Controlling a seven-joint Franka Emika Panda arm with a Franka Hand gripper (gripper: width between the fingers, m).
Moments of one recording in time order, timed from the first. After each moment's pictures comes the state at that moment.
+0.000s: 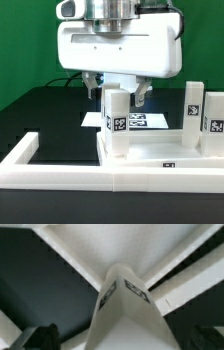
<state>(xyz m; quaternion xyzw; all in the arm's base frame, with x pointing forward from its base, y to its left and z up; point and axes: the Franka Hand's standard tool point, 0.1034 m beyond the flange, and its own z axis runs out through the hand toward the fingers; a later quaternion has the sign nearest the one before) 0.619 -0.059 0.119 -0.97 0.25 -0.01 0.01</state>
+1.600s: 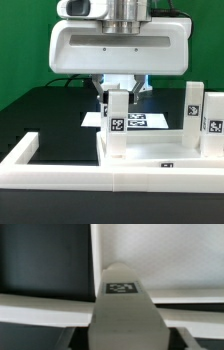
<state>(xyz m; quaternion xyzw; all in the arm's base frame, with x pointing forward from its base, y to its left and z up) 0.620 -0.059 0.117 -1.00 0.05 -0.01 -0.01</state>
